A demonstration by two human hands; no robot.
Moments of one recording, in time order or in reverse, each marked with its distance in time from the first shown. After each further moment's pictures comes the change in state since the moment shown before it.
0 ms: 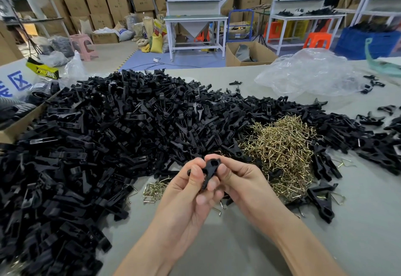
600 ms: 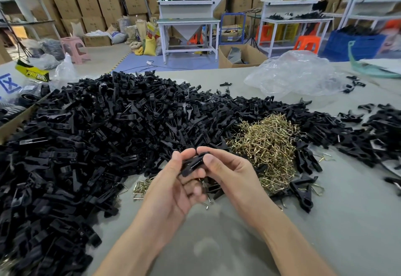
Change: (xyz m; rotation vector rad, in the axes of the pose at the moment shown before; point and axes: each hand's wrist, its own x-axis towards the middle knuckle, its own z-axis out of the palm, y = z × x) left_hand 0.002 0.008 0.002 0.170 0.099 -0.012; right_hand -0.010 -0.011 0.002 -0.148 0.102 -0.057
